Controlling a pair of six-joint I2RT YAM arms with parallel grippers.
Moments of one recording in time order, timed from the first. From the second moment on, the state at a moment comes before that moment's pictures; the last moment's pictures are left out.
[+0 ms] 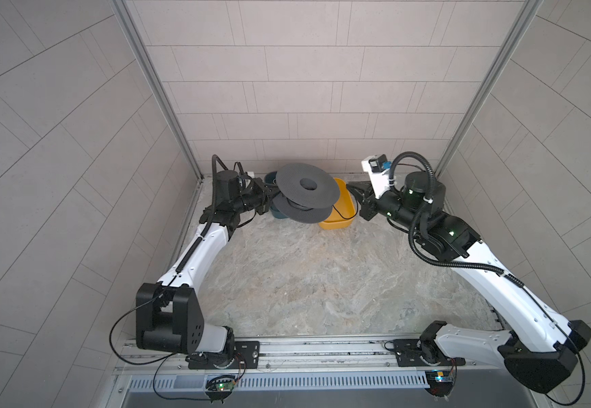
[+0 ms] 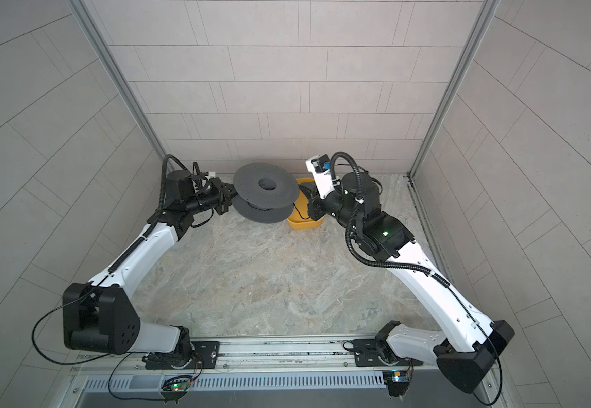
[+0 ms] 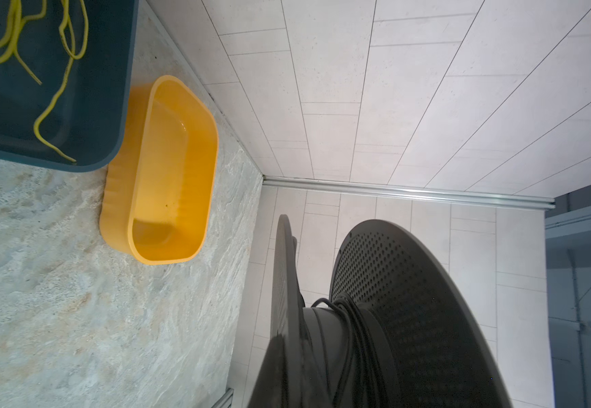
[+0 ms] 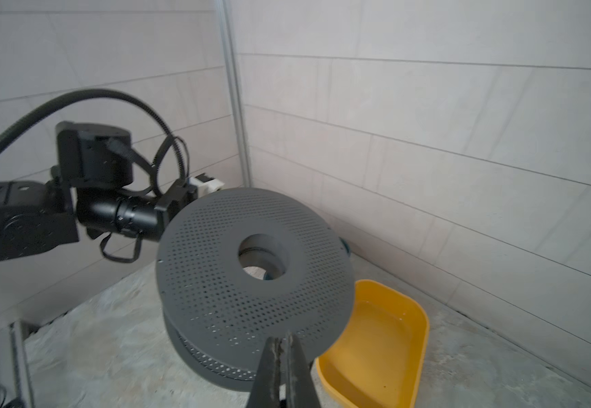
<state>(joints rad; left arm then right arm) -0.12 1.42 1.13 -0.04 0.74 -1.31 0.61 1.21 1.43 -0.40 -0.13 0.00</state>
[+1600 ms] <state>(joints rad) -0.31 1.42 1.21 -0.30 0.86 -0.95 0.76 1.90 2.30 -0.89 -0.06 0.10</state>
